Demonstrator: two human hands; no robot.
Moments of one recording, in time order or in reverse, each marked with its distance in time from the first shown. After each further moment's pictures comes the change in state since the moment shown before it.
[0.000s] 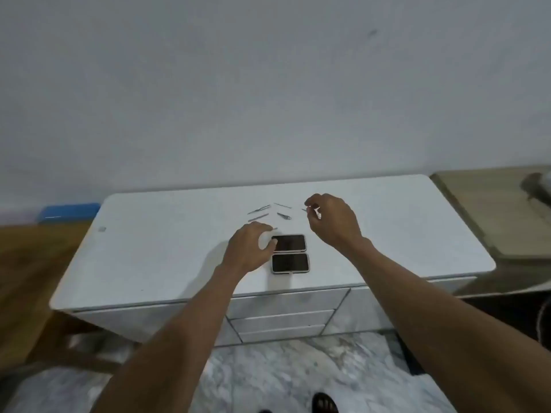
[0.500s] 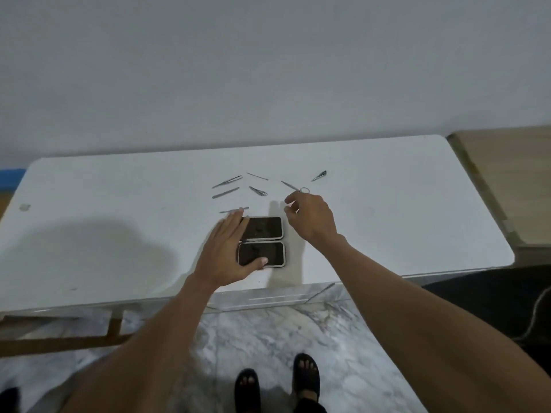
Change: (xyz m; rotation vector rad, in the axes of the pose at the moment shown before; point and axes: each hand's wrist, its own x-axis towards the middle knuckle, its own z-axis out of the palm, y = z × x) left_hand 0.018 -0.054 0.103 0.163 -0.099 0.127; right_hand 0.048 0.091 0.096 0.109 -0.259 0.212
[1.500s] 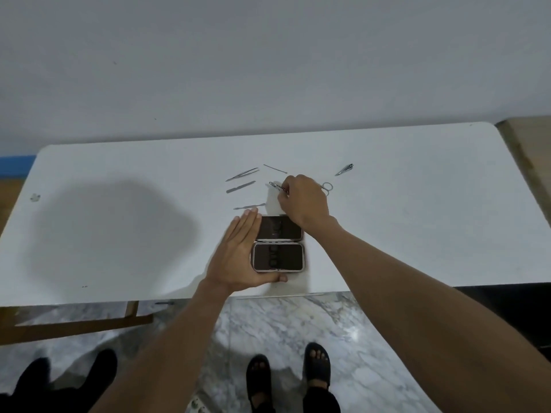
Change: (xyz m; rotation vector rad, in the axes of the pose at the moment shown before) left_hand 0.002 -0.016 0.014 0.015 -0.032 0.038; right_hand 0.059 -0.029 0.045 -0.118 0.006 -0.099
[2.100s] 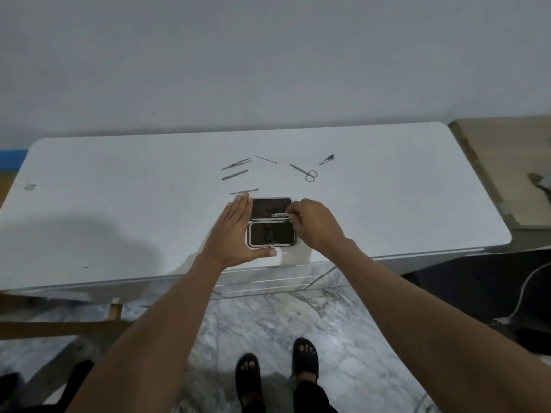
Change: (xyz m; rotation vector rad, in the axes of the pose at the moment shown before) left_hand -0.010 -0.003 -0.009 0.036 -0.129 -0.028; right_hand -0.110 0.018 -0.019 -0.042 -0.057 -0.120
